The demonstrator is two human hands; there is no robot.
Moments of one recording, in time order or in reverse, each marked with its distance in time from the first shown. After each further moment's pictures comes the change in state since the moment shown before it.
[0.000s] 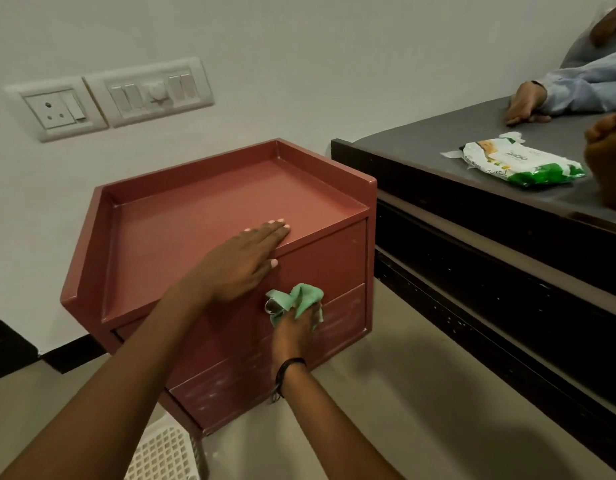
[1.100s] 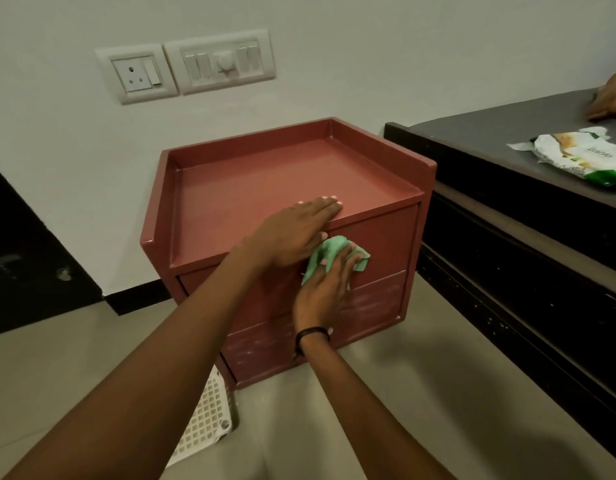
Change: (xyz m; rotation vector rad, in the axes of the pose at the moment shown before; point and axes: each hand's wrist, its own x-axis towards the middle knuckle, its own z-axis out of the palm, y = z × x) left_hand 0.000 0.007 0.000 0.045 0.029 -0.014; right_hand -0.027 -0.015 0.007 -0.242 0.092 -0.566
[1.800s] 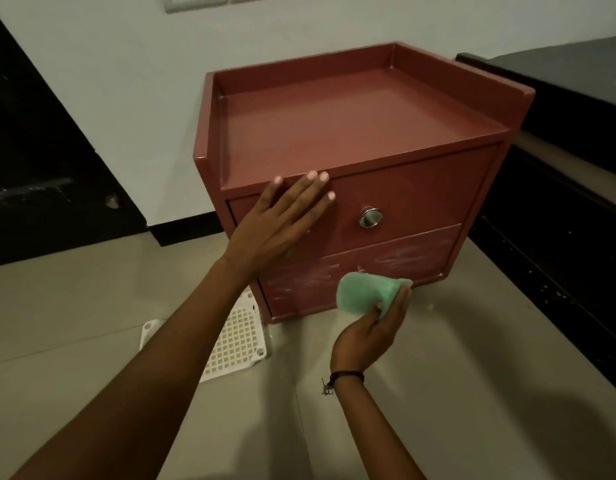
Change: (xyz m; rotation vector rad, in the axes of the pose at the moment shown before) left_hand -0.135 -0.027 0.075 0.715 0.413 -0.021; right_hand -0.111 0.105 -0.033 0.139 0.208 0.104
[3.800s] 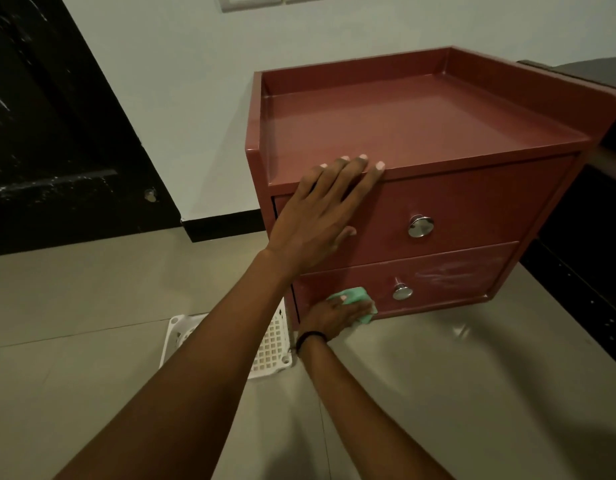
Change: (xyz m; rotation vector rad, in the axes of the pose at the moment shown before) left_hand 0.015 -0.008 -0.019 -0.201 -0.131 -0.230; right_hand -0.062 0.035 0.124 -0.101 -0.200 0.456
